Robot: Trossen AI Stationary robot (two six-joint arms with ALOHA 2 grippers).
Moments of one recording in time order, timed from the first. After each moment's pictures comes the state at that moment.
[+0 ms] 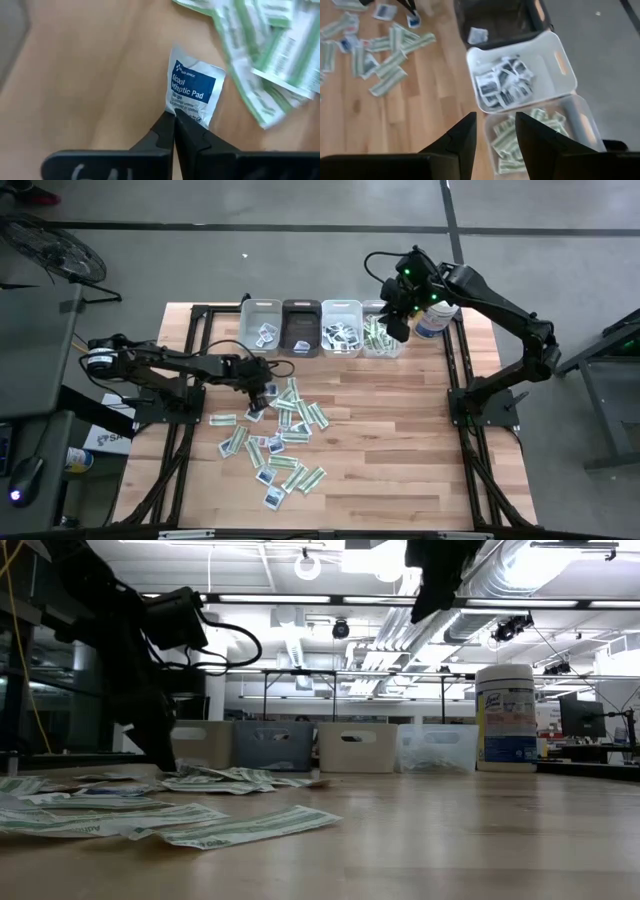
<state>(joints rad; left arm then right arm) 0.18 1.35 0.45 -0.29 -0.04 -0.19 -0.64 1.44 1.56 -1.07 -0.25 -0.30</state>
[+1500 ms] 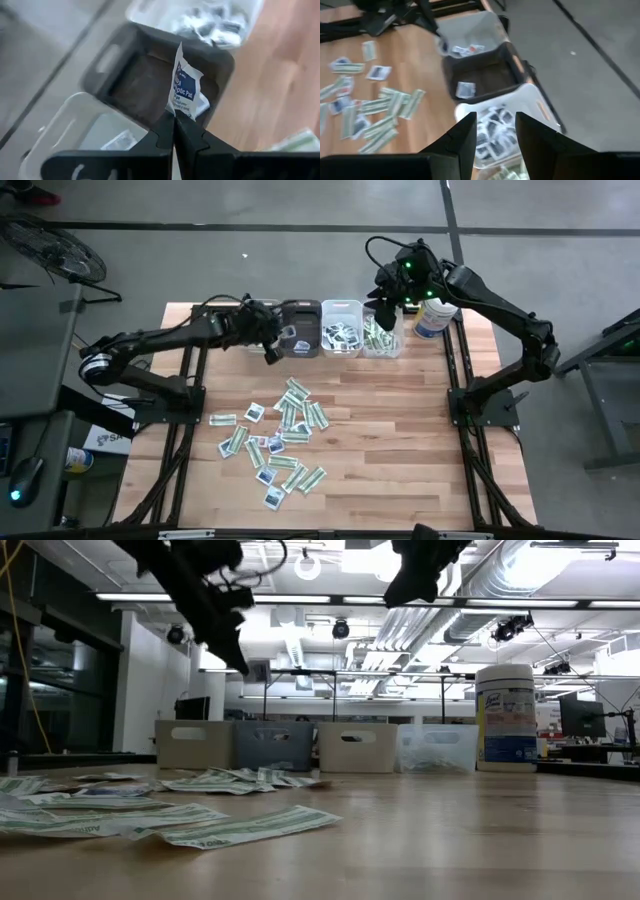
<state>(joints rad) 0.43 1.26 0.94 -0.42 -0.23 0.12 -0.63 1.44 1.56 -0.81 -0.24 -0.18</state>
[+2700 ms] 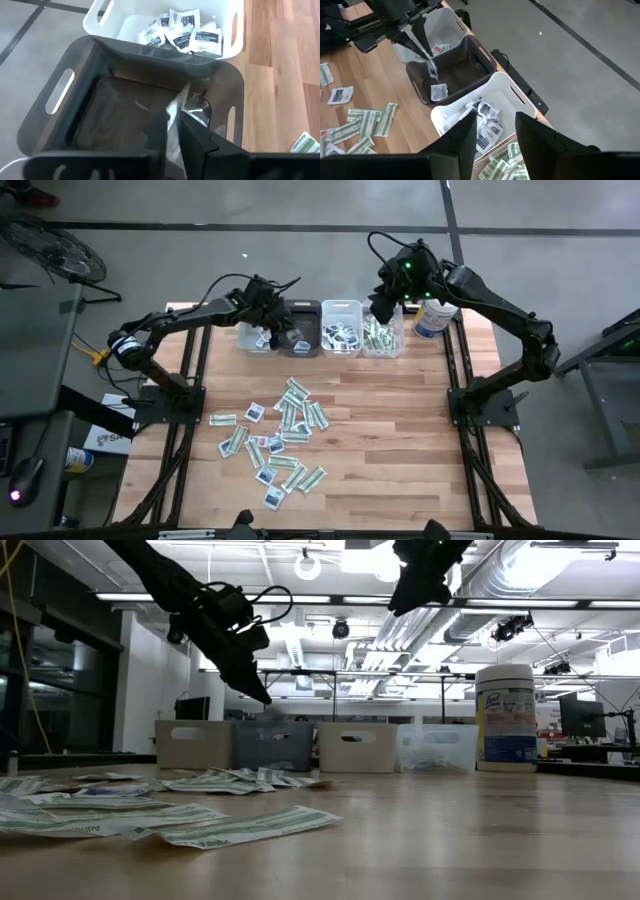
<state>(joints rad) 0.73 1.53 1.00 -0.24 0.33 0.38 -0.63 1.44 1.56 -0.82 -0.06 0.00</state>
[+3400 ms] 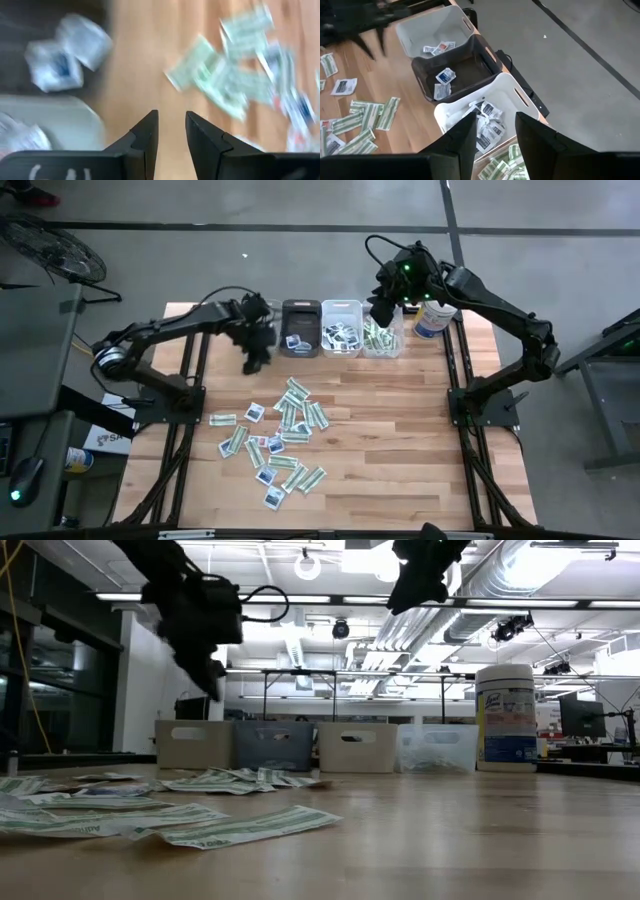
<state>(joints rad) 0.63 1.39 1.00 -0.80 0.40 0.49 -0.61 1.44 1.56 -0.82 -0.06 -0.04</state>
